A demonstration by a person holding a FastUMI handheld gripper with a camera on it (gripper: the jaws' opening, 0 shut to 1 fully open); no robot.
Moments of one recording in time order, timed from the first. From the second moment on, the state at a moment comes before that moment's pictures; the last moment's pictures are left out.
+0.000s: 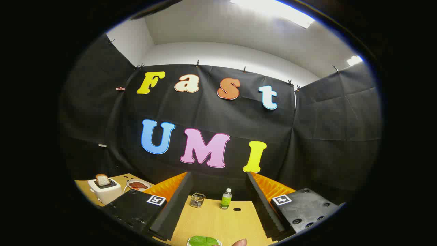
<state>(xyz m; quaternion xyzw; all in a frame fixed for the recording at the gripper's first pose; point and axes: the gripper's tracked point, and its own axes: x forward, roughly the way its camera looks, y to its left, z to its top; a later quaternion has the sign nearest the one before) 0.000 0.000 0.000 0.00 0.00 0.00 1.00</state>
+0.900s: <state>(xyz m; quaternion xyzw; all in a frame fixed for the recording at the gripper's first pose) -0.007 0.013 -0.013 -0.01 0.01 0.01 1.00</state>
